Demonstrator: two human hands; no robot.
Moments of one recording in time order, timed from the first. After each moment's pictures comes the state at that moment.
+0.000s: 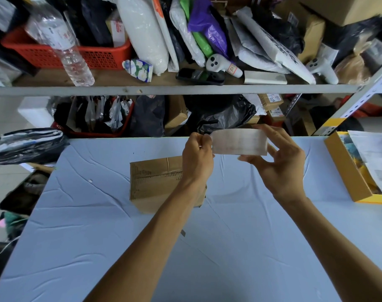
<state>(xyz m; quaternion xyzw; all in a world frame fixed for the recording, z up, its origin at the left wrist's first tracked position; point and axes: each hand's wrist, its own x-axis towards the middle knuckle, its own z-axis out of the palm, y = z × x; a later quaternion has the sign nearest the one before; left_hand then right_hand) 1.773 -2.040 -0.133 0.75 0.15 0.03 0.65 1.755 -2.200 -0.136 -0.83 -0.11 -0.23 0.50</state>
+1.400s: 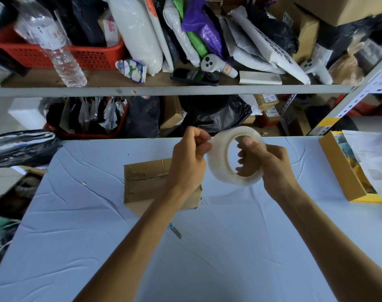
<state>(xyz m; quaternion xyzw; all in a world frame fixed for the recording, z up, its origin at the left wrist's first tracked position) 1.761 -2.020 -0.125 0.81 -0.08 0.11 0.57 1.763 -2.203 -0.134 -0.69 0.07 0.02 0.72</state>
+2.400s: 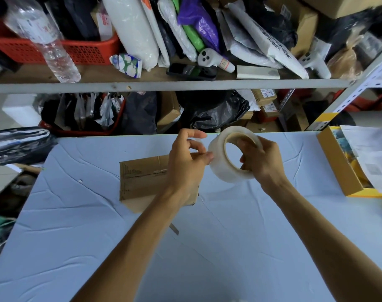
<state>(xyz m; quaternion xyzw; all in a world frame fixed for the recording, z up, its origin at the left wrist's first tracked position) 1.750 -2.026 -0.121 0.76 0.04 0.02 0.65 1.774 -2.196 -0.144 -0.79 0.15 -0.03 0.60</state>
